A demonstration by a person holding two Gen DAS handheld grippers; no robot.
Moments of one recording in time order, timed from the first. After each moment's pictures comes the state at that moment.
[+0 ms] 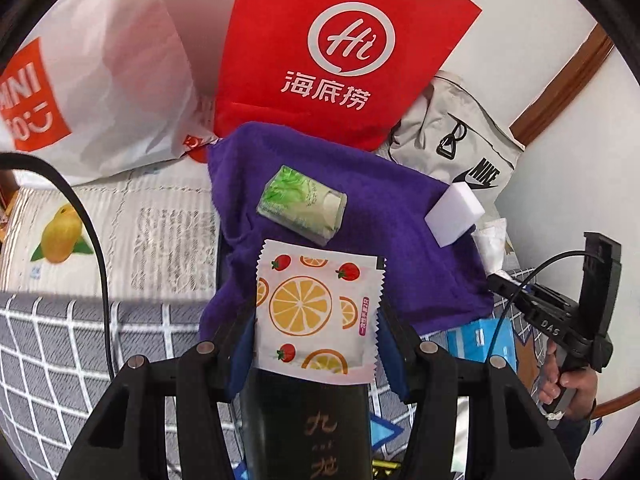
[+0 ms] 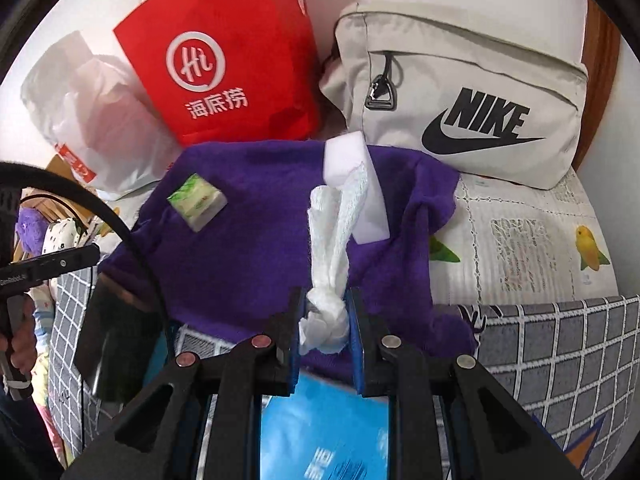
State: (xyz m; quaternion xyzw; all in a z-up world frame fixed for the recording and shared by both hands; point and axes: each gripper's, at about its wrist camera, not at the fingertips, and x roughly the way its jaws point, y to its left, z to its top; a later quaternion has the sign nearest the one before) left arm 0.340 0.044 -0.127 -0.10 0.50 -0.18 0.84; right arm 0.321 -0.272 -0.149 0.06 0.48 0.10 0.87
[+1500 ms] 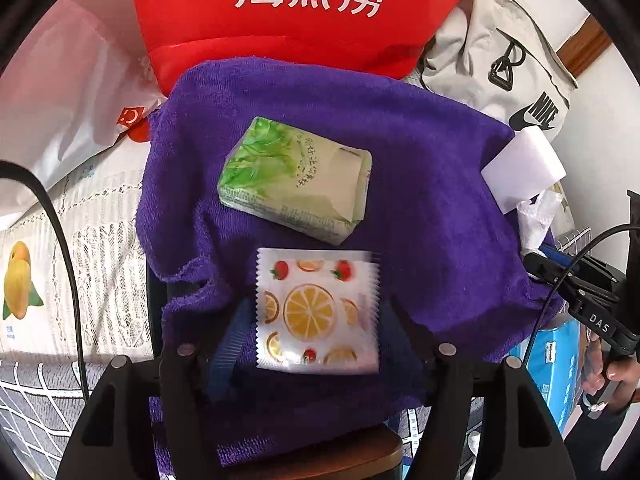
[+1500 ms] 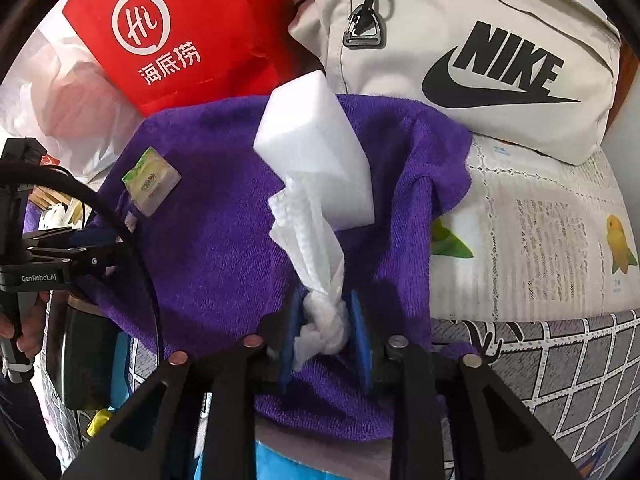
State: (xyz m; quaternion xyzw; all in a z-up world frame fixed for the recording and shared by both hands) left arm 0.400 -0.026 -0.196 0.00 0.60 -0.15 0.79; right arm 0.365 -0.283 -0.195 0.06 0.54 0.11 0.83
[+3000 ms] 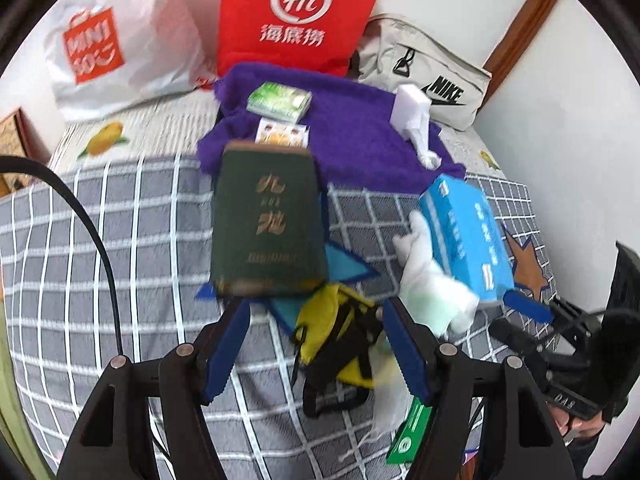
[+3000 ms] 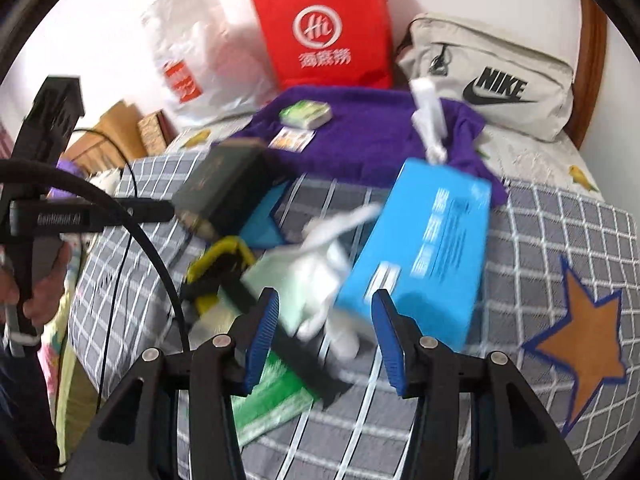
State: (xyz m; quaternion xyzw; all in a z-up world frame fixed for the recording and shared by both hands) left arm 0.172 0.031 -0.132 -0.04 0.52 -0.16 0.84; right arm 0.113 -0.212 -0.145 0.03 0.46 0.16 0.87
